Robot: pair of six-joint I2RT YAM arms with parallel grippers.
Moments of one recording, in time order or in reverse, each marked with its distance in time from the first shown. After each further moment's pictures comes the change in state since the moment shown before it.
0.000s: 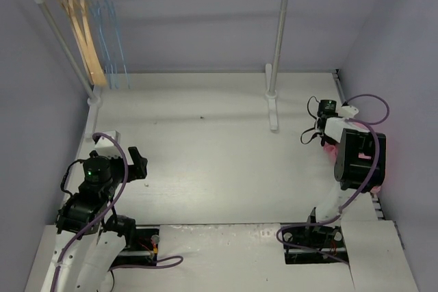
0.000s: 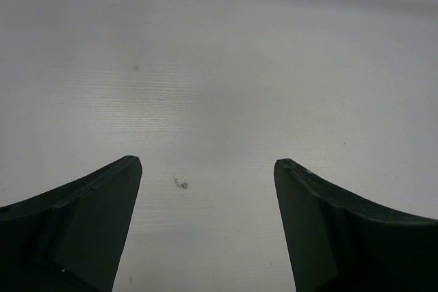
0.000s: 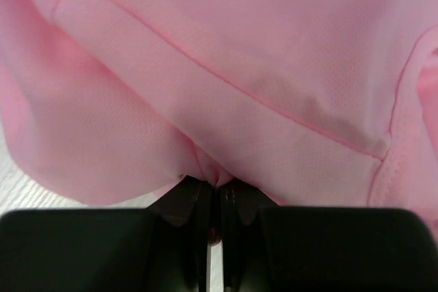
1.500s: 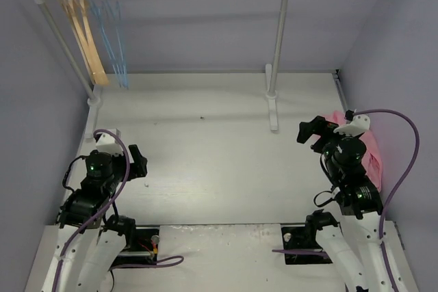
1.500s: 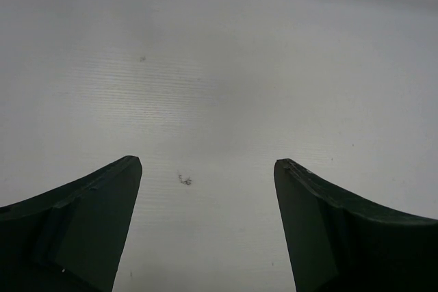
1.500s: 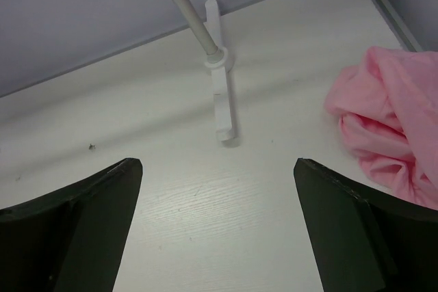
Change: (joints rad) left arm 0.025 0.038 0.002 -0.003 0.005 -0.016; right arm 0.328 -1.226 -0.222 -0.149 -0.440 -0.187
